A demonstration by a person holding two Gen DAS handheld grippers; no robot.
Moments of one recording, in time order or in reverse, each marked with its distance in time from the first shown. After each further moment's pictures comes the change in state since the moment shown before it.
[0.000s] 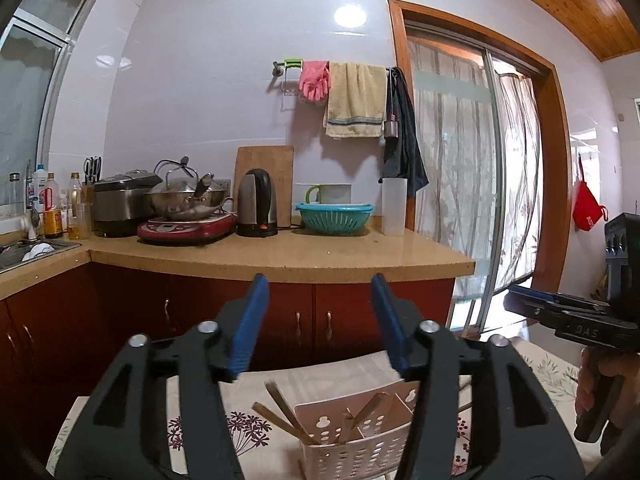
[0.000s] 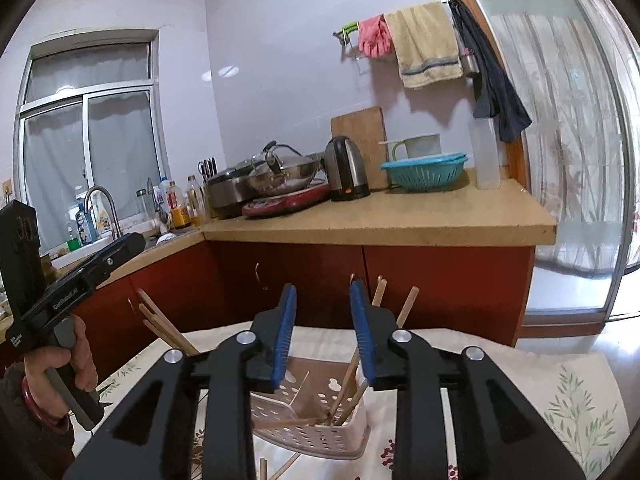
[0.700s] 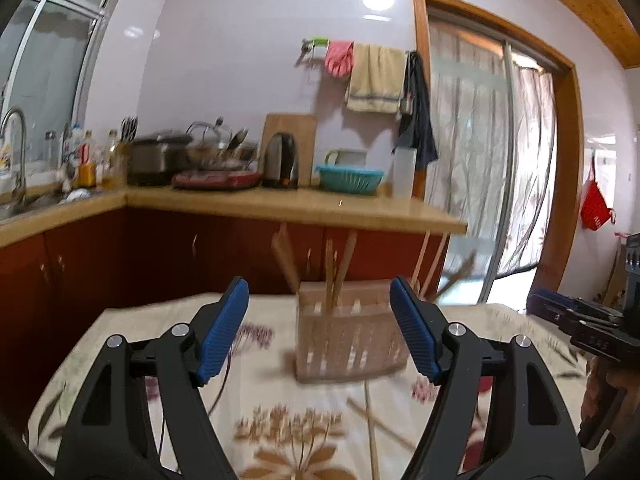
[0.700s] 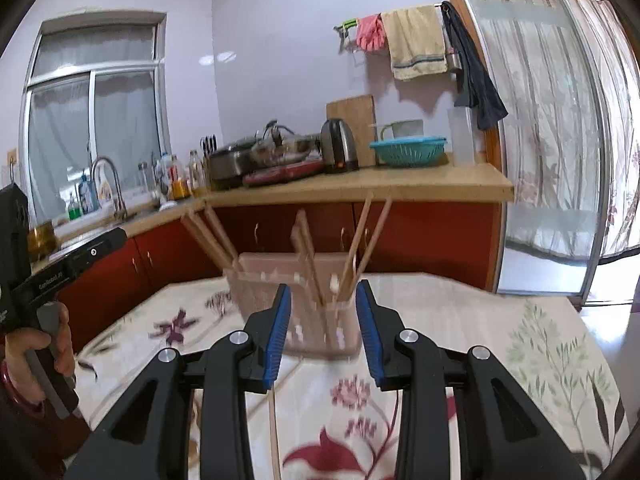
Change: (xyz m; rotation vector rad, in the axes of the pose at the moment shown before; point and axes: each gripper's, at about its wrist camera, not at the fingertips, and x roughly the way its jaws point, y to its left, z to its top) left arm -0.104 -0.024 -0.071 -0.073 0.125 0.083; right arm -0.087 0.022 -0.085 -0.043 0.061 -0.054
